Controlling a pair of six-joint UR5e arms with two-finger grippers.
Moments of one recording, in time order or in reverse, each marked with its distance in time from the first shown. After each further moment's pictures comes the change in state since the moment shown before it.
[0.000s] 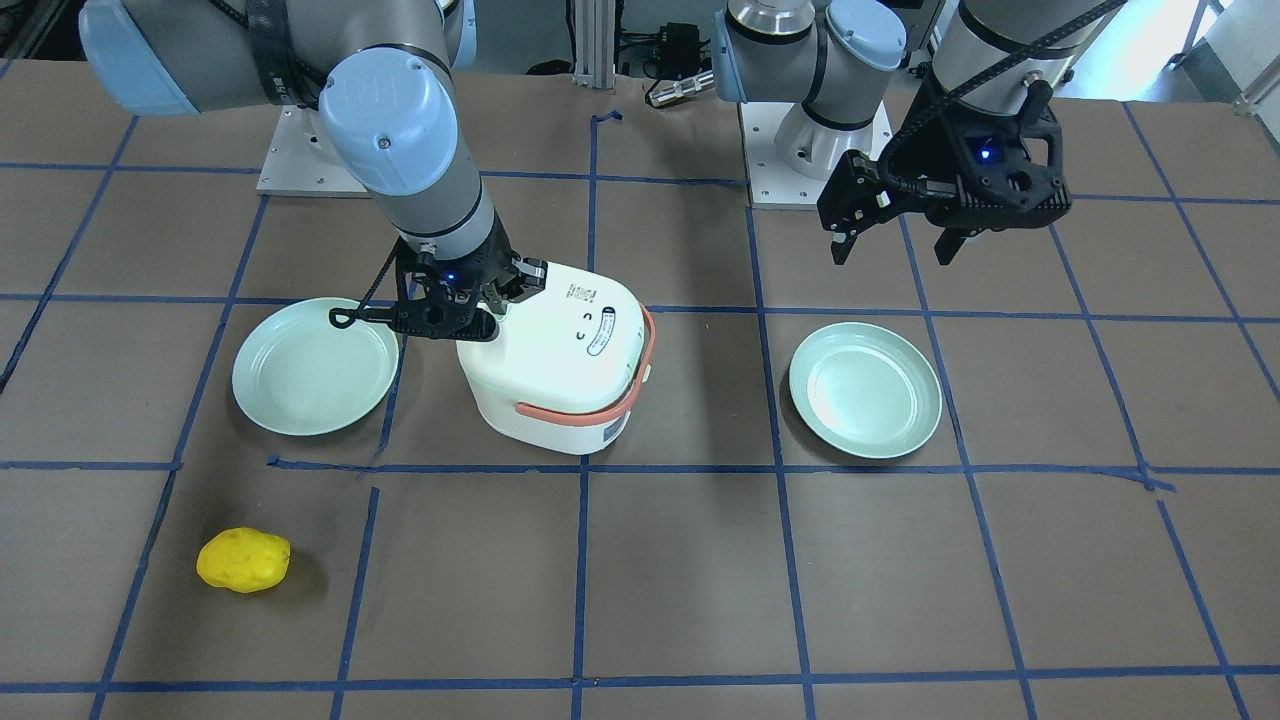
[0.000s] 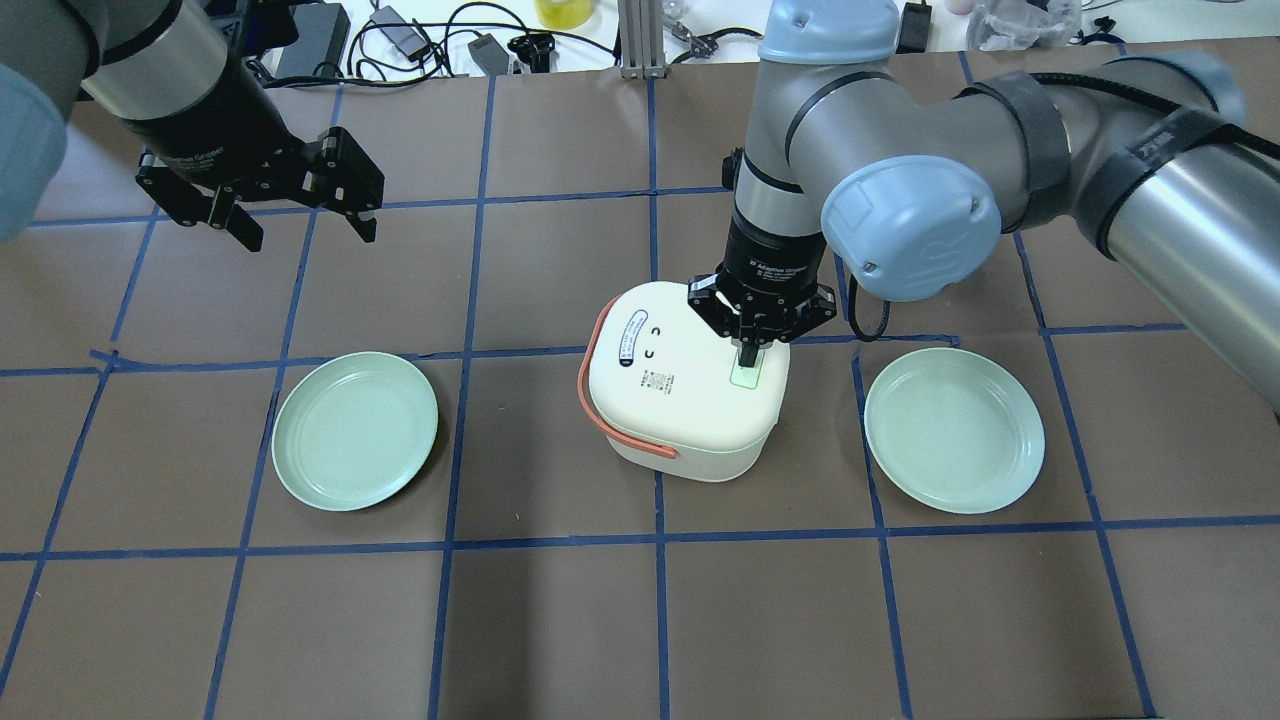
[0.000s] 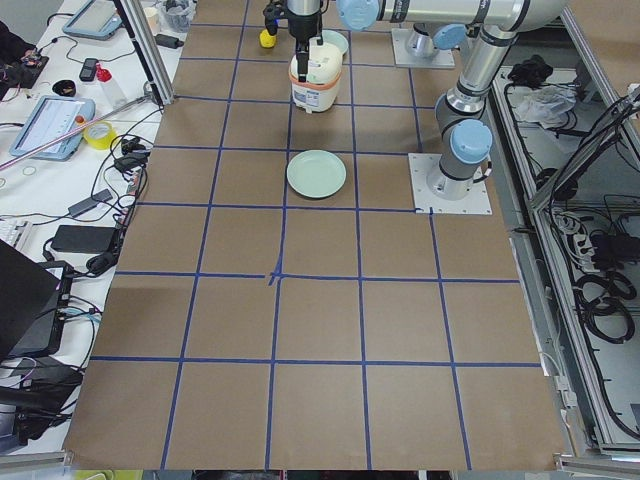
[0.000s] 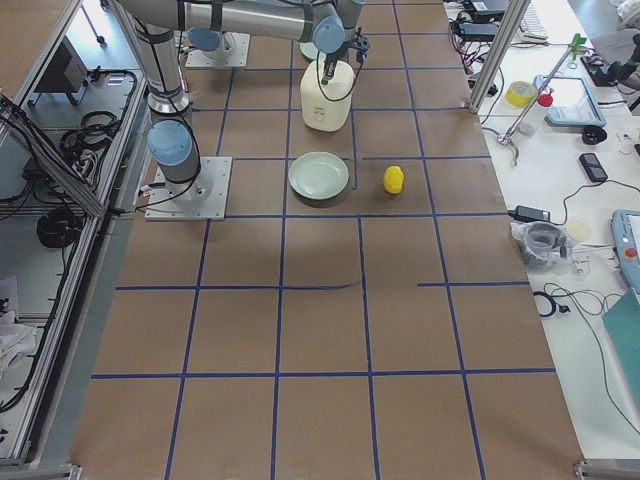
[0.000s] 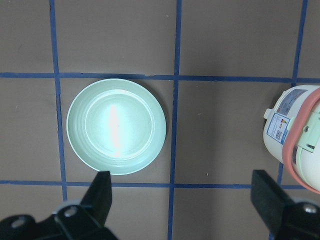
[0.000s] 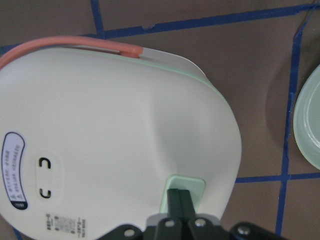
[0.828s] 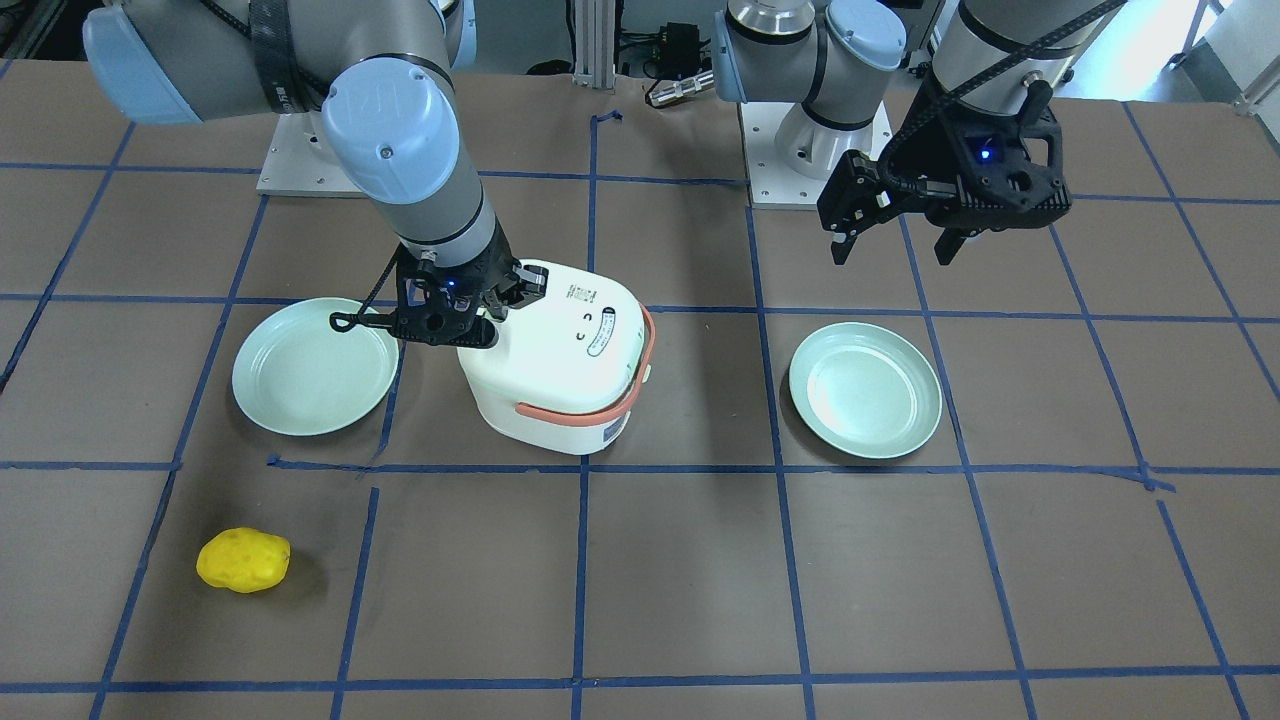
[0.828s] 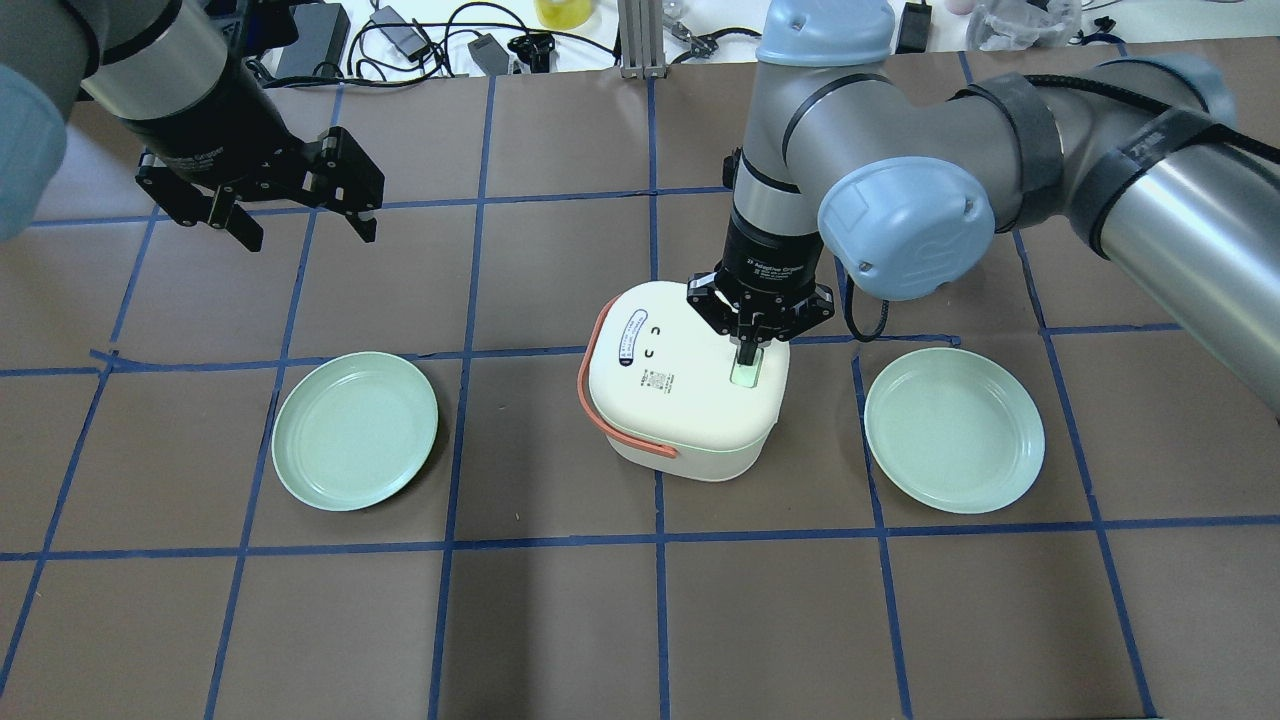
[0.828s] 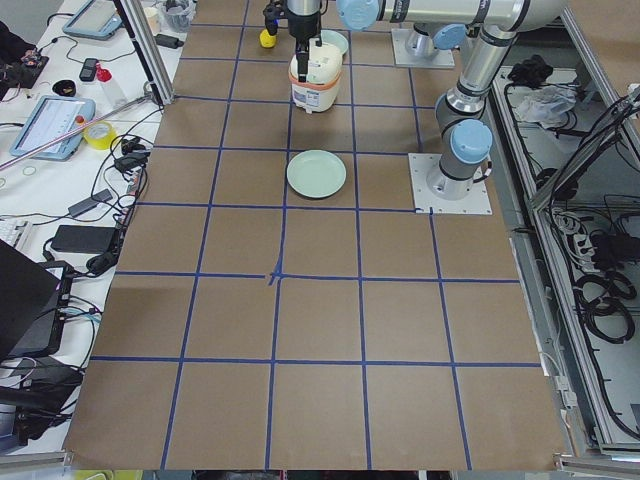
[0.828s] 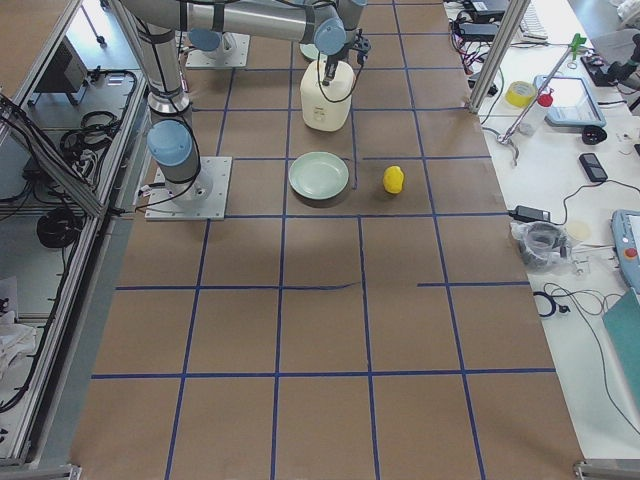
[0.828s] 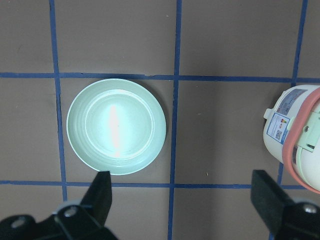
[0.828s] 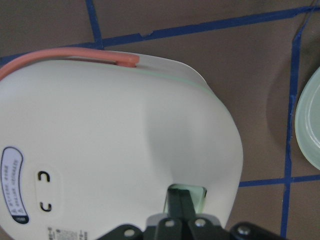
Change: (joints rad) left arm 0.000 0.000 0.000 0.000 0.000 0.000; right arm 0.000 0.005 -0.007 -0.008 -0.002 0.031
